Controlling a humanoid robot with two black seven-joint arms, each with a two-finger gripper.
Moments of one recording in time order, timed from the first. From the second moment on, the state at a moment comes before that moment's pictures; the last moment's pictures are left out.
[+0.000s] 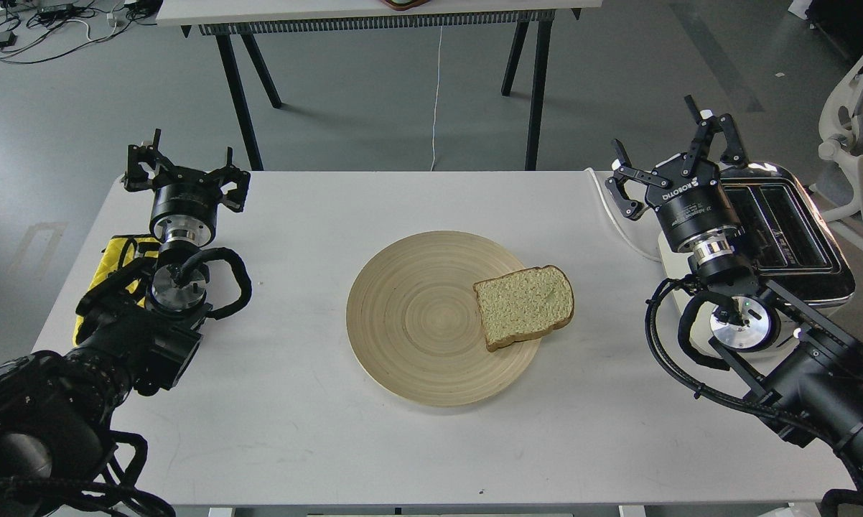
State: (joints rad) left arm -0.82 0.07 -0.58 -0.23 -0.67 -0.49 -0.42; right arm 0.56 -0.30 0.83 0.89 -0.01 0.43 0.49
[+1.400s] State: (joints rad) left arm -0.82 0.07 -0.58 -0.23 -0.67 -0.49 -0.42; right arm 0.54 -0.42 0.28 1.01 -0.62 -0.41 0.49
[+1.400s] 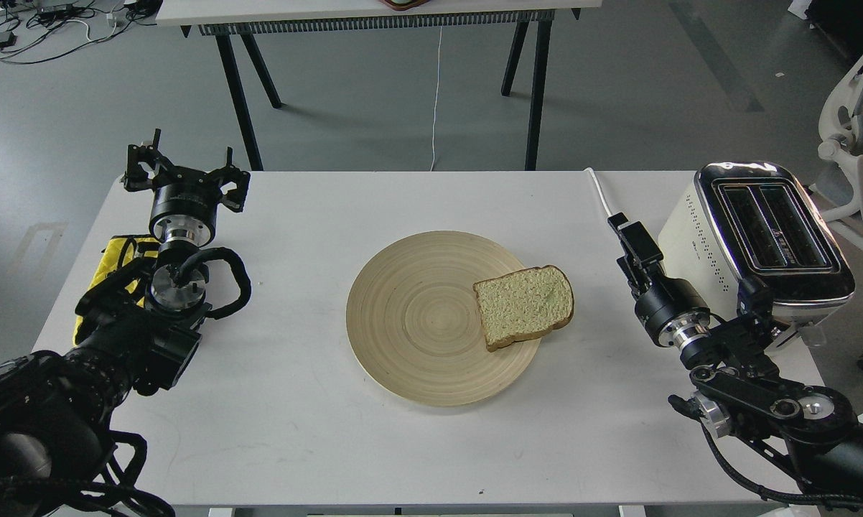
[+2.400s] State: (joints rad) left arm -0.82 0.07 -0.58 -0.23 -0.67 -0.49 -0.42; right arm 0.55 -0.31 0.03 1.01 -0.66 -0.49 0.49
